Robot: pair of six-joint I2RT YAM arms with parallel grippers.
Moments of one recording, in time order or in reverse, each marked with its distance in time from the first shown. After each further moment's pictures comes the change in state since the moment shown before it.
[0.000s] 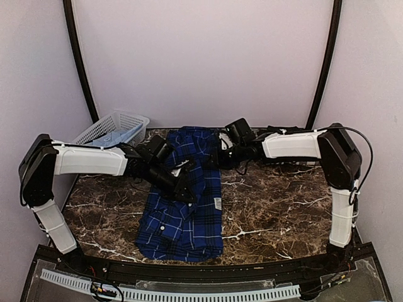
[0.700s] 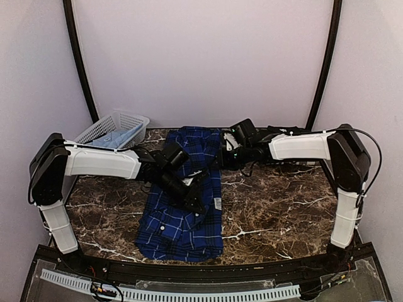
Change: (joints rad) left arm -0.099 0.095 0.082 -0.069 0.008 -0.020; right arm 0.002 -0.087 -0.094 0.006 0.045 -0.022
